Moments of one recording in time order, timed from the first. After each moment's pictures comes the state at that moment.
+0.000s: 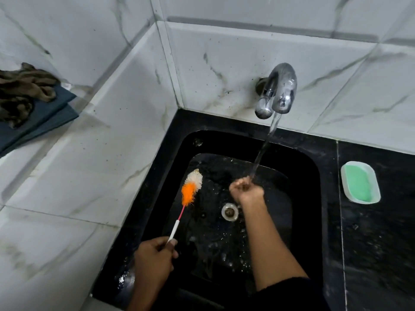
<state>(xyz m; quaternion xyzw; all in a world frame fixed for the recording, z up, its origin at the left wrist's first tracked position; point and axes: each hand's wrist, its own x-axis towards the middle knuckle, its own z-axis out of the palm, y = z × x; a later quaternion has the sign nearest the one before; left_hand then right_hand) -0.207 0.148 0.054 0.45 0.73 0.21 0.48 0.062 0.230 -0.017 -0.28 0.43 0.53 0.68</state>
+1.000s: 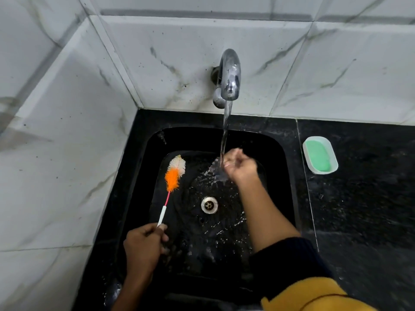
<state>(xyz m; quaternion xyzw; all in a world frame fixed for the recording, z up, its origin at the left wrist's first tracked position) -0.167 0.174 0.053 0.45 0.70 0.23 0.51 0.124 0.227 -0.005 -0.19 0.36 0.51 0.76</state>
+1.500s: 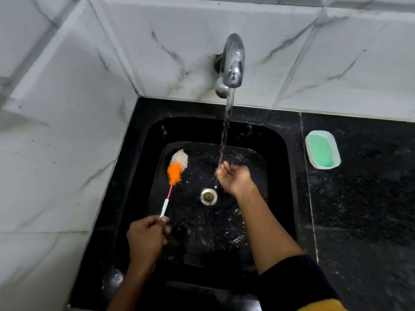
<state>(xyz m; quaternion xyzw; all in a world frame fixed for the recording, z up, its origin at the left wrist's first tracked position) -0.165 0.165 0.040 0.45 0.71 0.21 0.50 0.095 0.202 -0.028 -0.45 0.29 0.57 0.62</state>
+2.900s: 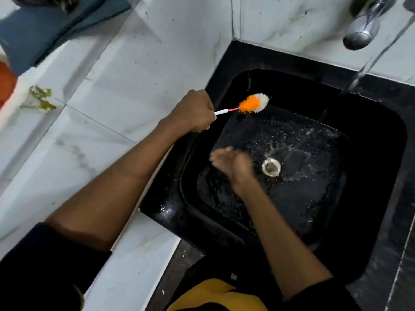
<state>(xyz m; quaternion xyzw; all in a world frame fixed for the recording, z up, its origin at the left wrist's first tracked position) -0.186 0.315 0.112 0.74 0.61 -0.02 0.28 -0.088 0.200 -0.018 -0.50 0.04 0.72 0.48</state>
